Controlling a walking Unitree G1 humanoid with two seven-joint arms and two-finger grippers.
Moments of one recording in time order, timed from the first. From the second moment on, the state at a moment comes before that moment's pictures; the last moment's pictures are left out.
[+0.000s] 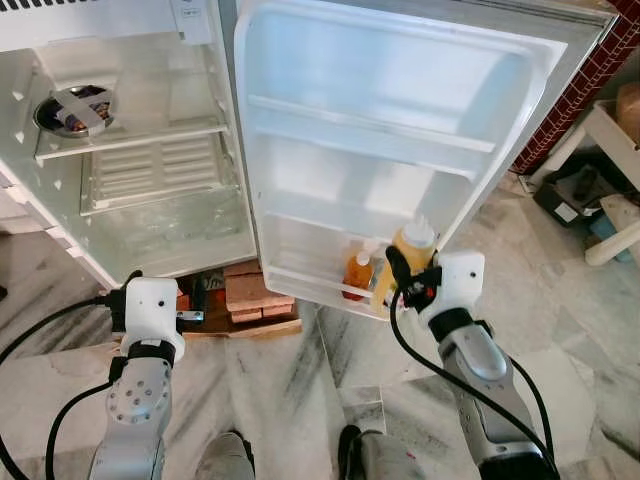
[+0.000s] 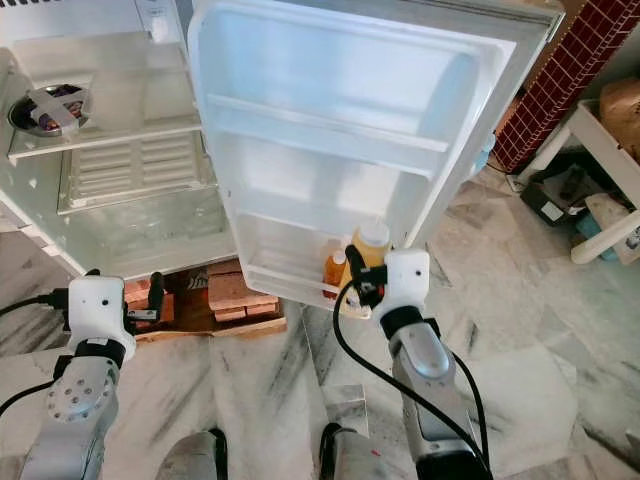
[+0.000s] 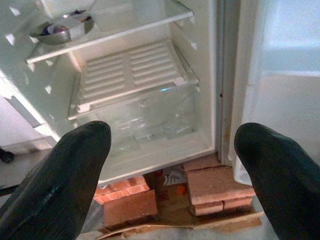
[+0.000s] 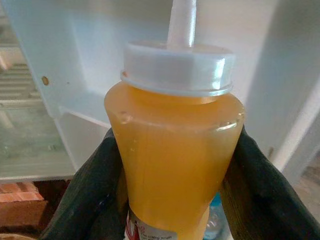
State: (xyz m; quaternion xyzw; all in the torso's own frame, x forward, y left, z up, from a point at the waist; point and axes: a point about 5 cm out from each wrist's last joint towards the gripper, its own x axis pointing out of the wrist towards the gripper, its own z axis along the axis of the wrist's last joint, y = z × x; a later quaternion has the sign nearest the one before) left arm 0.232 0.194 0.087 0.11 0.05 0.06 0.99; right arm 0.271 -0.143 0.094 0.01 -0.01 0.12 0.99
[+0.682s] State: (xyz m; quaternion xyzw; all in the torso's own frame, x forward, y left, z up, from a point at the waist) left arm 0.235 0.190 0.088 0.10 0.05 0.05 0.99; right arm 0.271 -0.142 0.097 0.01 -0.02 0.13 0.99
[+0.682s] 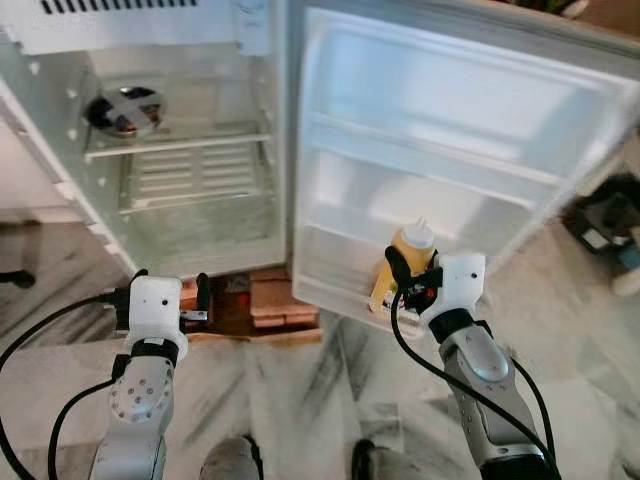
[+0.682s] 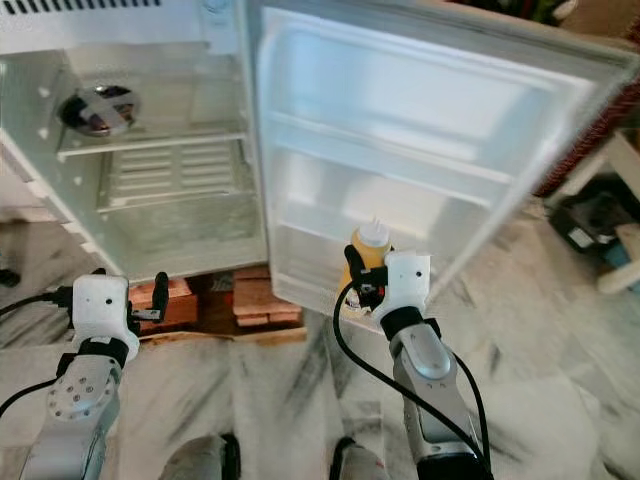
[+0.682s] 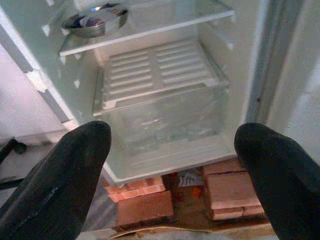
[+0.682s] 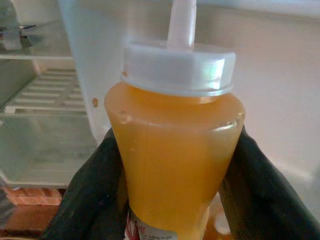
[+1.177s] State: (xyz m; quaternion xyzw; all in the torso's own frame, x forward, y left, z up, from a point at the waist) left arm 0.239 0.174 0.089 0.10 0.05 0.02 0.99; right arm 0.270 -0.157 0.095 -0.01 -0.01 0.10 1.00
